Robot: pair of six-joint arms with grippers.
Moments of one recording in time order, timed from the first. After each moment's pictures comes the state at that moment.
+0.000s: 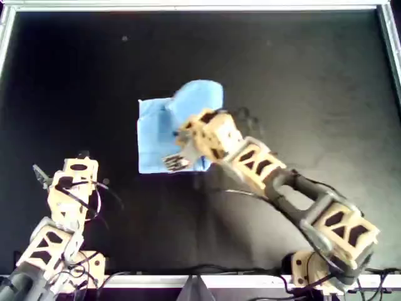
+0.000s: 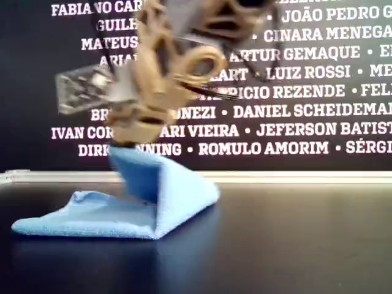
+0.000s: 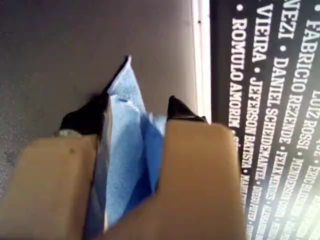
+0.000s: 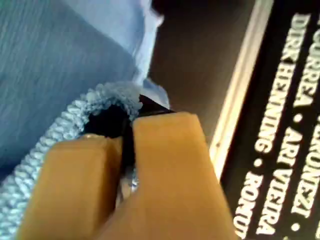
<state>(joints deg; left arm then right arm) -20.2 159.3 173.4 0.1 -20.0 5.9 48.1 64.2 76.8 16.7 -2.3 9.1</state>
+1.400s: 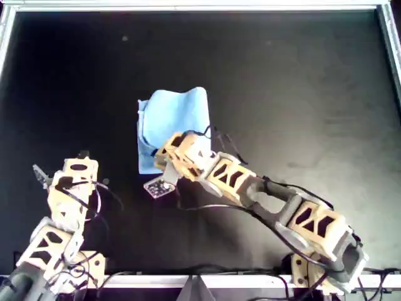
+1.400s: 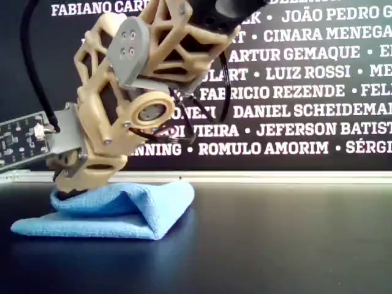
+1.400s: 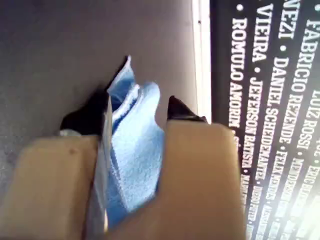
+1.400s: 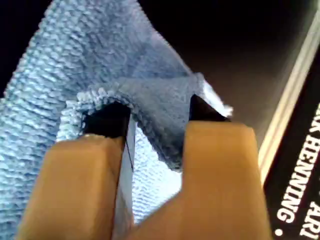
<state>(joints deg) -20.2 159.3 173.4 0.1 -20.0 5.9 56.2 50.9 69.0 16.7 -2.3 8.5</state>
